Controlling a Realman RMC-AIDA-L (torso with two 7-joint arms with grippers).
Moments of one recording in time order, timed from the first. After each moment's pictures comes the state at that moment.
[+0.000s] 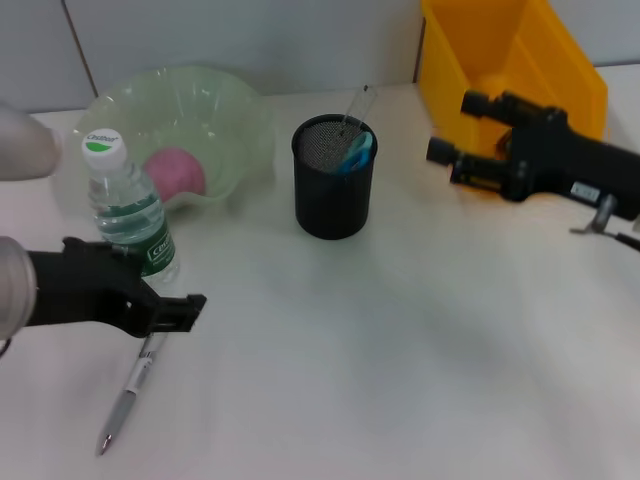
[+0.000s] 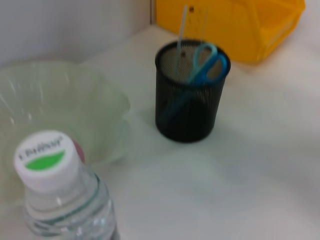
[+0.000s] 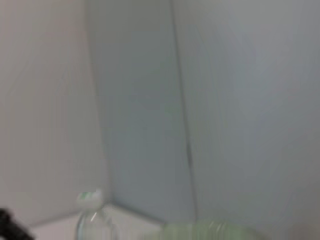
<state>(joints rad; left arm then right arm) -0.12 -2.07 1.59 1.96 -0.66 -1.39 0.50 0.37 2.07 -0.90 -0.72 -1.47 -1.41 1.19</state>
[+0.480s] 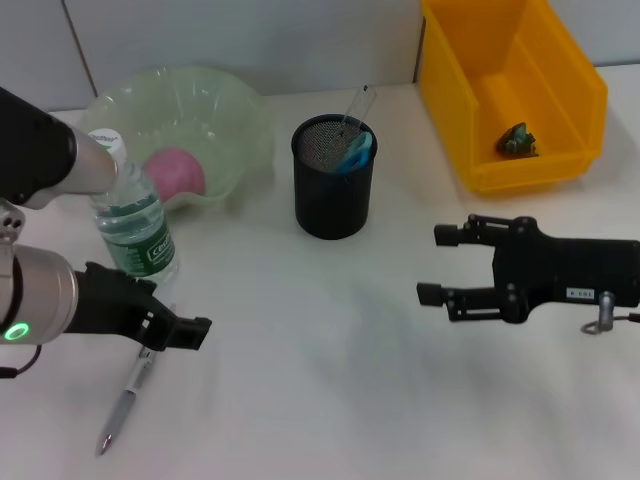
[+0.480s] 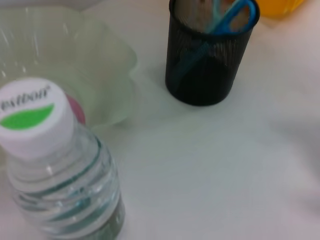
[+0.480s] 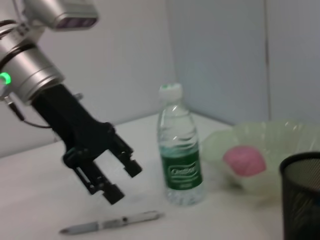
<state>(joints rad) -0.23 -2.07 1.66 1.77 -0.56 -1.36 0.41 0.35 2.08 -0.90 -0.82 -1.82 -1.56 1.32</state>
